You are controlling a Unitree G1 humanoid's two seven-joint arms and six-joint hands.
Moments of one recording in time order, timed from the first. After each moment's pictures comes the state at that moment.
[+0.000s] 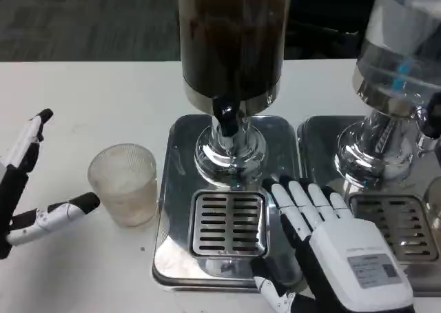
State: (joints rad) left arm -0.07 0.67 0.03 0.75 0.51 -0.79 0.31; right arm 0.54 -0.21 0.38 -0.50 -1.17 -0.02 -0.09
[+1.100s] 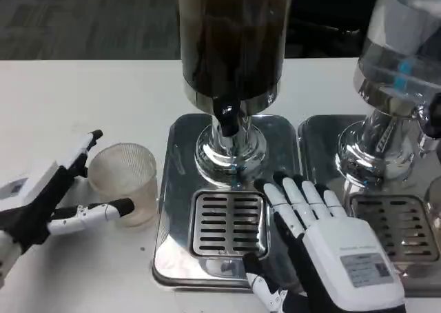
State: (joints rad) left arm -0.39 0.66 -0.23 1.17 0.56 -0.83 0.26; right arm 0.53 -0.20 0.43 -0.48 -1.18 0.01 -0.13
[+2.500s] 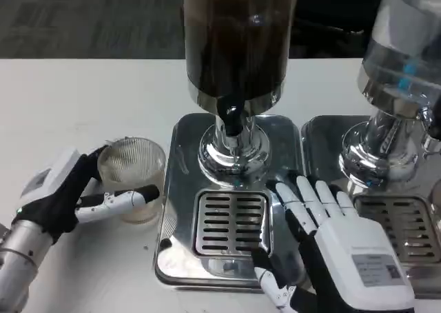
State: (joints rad) left arm -0.44 0.55 -0.25 1.23 0.44 -0.84 0.24; right arm 0.56 -0.17 0.42 -0.51 -1.16 0.05 -0.13
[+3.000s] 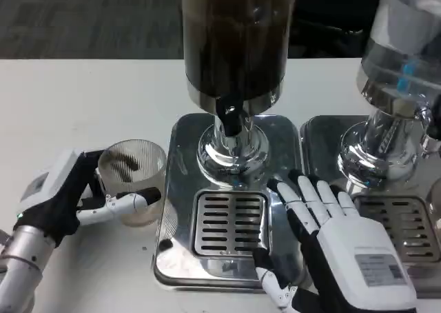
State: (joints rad) left arm -0.42 0.53 -0.25 1.22 0.44 -0.84 0.31; right arm 0.56 -0.19 0.42 -0.52 -1.14 0.05 -0.13
